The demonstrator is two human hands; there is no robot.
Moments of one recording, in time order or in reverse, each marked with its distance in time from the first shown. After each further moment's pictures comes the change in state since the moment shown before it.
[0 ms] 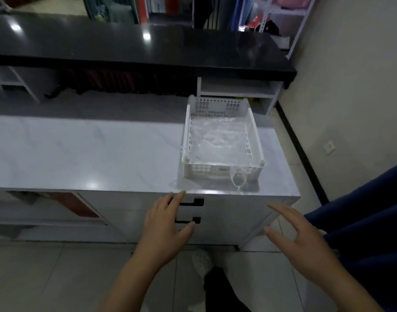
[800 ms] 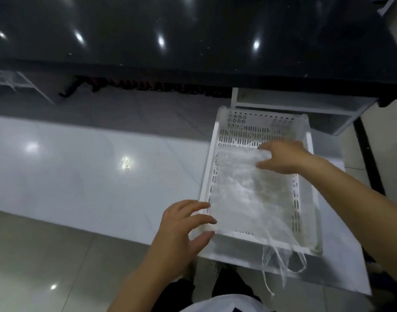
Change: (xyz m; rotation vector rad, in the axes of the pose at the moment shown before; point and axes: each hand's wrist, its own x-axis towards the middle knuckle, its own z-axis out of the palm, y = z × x) left_hand 0.179 0.016 -0.040 -0.054 0.101 0.085; right_hand 0.443 -0.074 0.014 -0.820 -0.420 -0.124
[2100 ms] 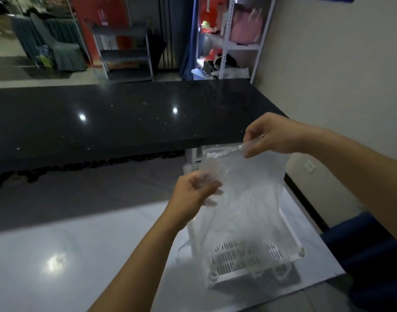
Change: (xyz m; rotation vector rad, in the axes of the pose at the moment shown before) left_hand 0.170 0.017 -0.062 -0.866 -0.304 0.100; right_hand -0.121 -0.068 -0.170 0.421 0.328 -0.022
